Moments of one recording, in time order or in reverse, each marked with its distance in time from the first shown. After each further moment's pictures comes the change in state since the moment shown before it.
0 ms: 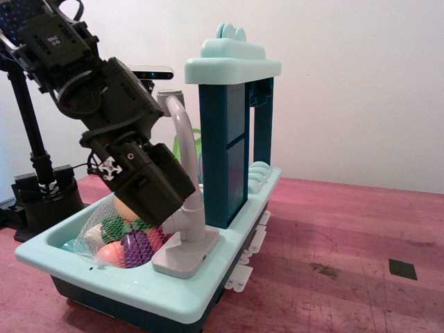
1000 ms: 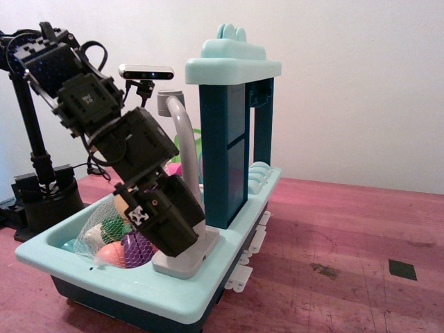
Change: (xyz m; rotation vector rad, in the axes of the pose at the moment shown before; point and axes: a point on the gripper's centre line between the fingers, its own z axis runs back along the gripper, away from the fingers) arm -0.020 0.028 -0.029 0.051 0.027 -0.036
